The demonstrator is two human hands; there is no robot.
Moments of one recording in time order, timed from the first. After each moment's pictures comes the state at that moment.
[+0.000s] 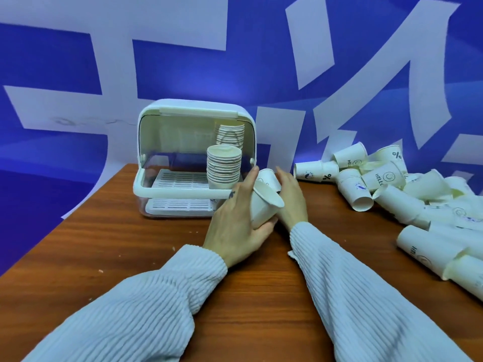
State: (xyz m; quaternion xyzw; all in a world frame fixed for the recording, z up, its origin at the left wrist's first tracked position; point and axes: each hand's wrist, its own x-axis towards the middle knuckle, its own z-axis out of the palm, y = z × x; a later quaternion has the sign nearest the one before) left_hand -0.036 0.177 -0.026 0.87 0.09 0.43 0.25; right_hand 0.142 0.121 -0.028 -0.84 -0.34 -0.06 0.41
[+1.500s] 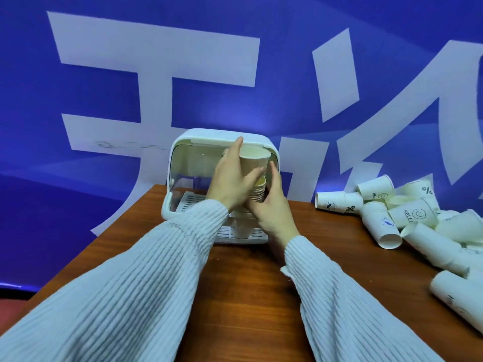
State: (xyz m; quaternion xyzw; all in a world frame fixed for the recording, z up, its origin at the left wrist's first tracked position) left_hand -0.011 0.265 0.075 0.82 0.19 0.46 0.29; right_hand 0.082 0.177 0.018 -0.70 -0.43 0.06 0.57
